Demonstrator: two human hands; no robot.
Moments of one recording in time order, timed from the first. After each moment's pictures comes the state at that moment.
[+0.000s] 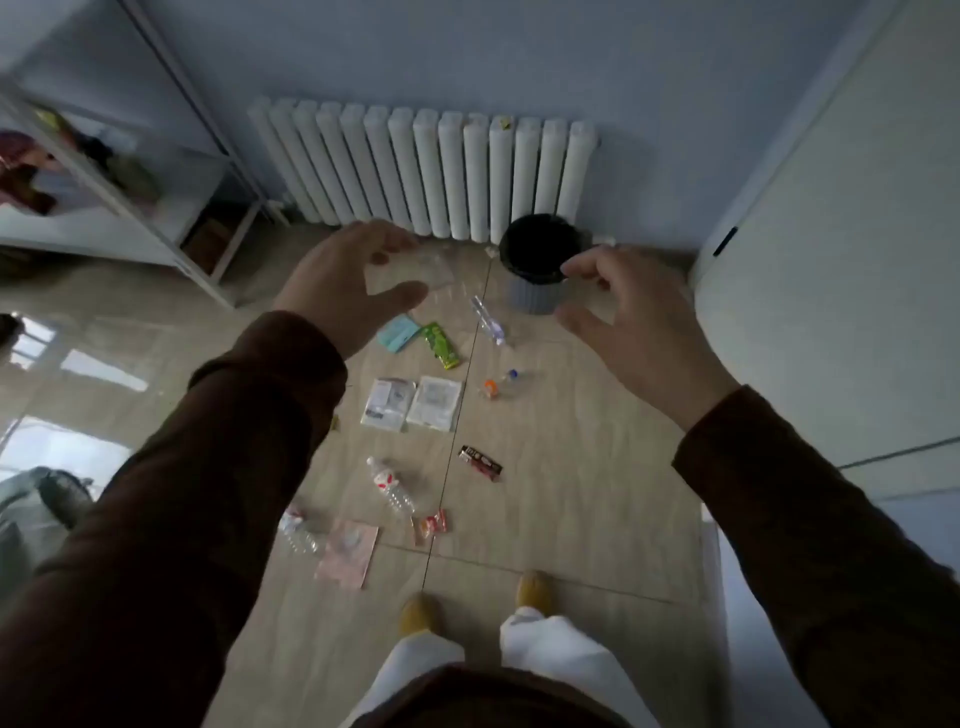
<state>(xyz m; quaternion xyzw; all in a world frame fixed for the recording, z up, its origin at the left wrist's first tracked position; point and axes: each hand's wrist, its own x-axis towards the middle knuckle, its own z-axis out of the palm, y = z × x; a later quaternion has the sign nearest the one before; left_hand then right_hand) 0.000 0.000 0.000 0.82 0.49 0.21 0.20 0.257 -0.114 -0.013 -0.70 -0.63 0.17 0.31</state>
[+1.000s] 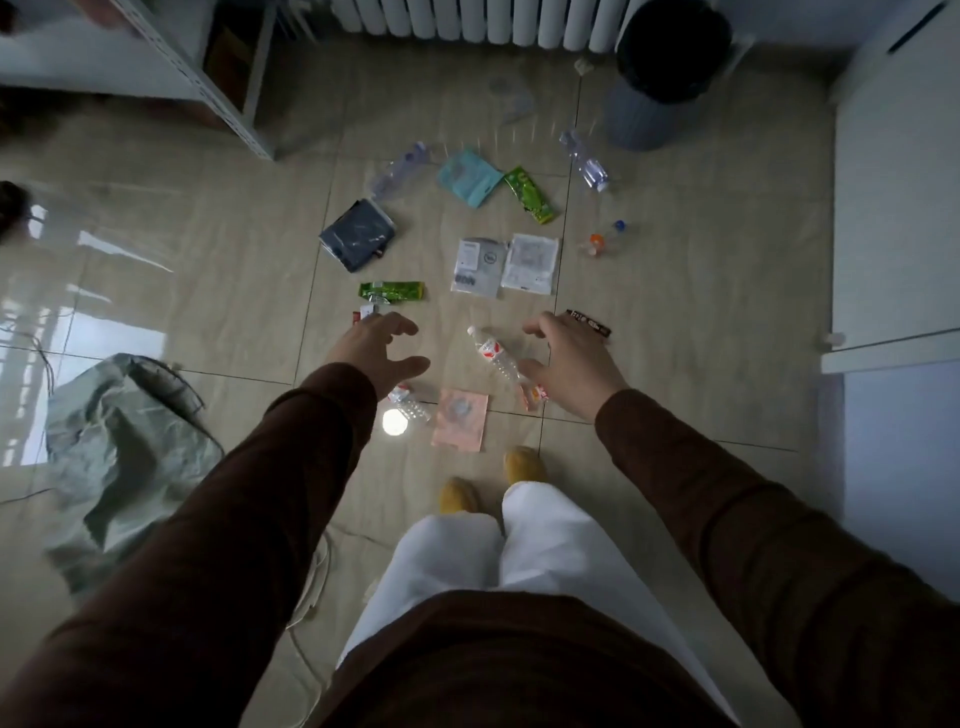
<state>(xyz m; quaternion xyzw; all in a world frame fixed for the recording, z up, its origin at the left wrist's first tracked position) -0.369 0.018 -0.226 0.74 0.58 -0.06 0.35 -0.130 -0.079 -0.221 -0.75 -0.53 0.39 0.08</state>
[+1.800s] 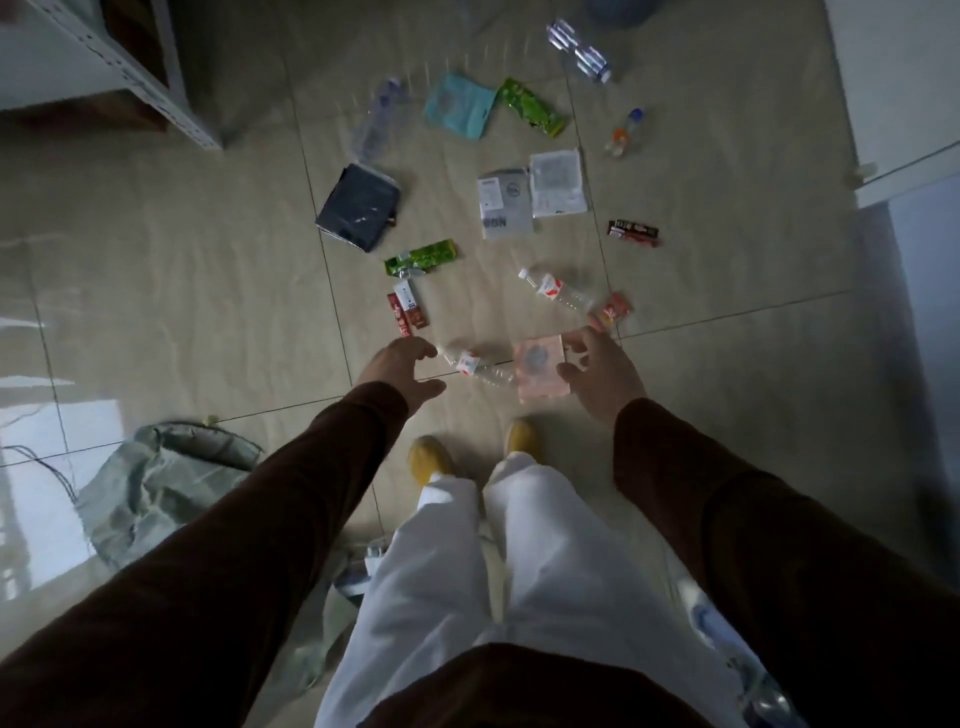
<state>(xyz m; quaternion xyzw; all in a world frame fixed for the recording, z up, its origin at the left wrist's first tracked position) -0.632 0.149 -0.365 0.79 0.44 -0.19 0.39 -0.418 -0.028 -0.350 -0.87 -0.25 0.41 0.14</state>
